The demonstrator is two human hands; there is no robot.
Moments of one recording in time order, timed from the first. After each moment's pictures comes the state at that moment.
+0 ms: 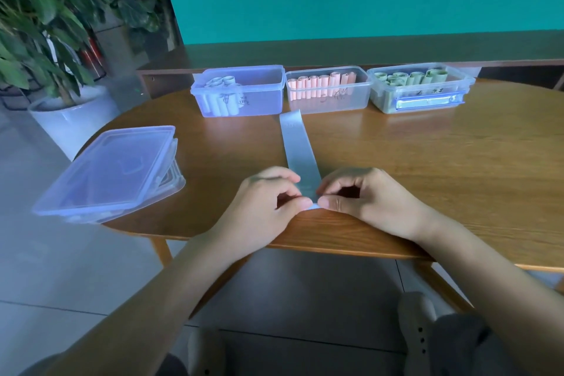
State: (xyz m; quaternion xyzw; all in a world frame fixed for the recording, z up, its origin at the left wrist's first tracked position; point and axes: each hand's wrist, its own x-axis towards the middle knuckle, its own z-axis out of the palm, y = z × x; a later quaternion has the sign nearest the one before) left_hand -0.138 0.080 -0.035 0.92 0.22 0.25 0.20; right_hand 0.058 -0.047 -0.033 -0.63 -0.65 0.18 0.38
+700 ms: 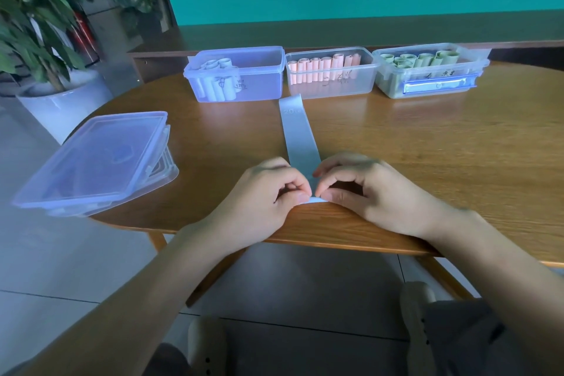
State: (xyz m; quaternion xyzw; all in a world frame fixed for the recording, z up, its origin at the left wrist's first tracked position) left_hand -0.136 0.082 -0.034 0.94 0.18 0.21 0.22; right_hand 0.061 -0.045 -0.035 -0.62 -0.72 0.09 0.30
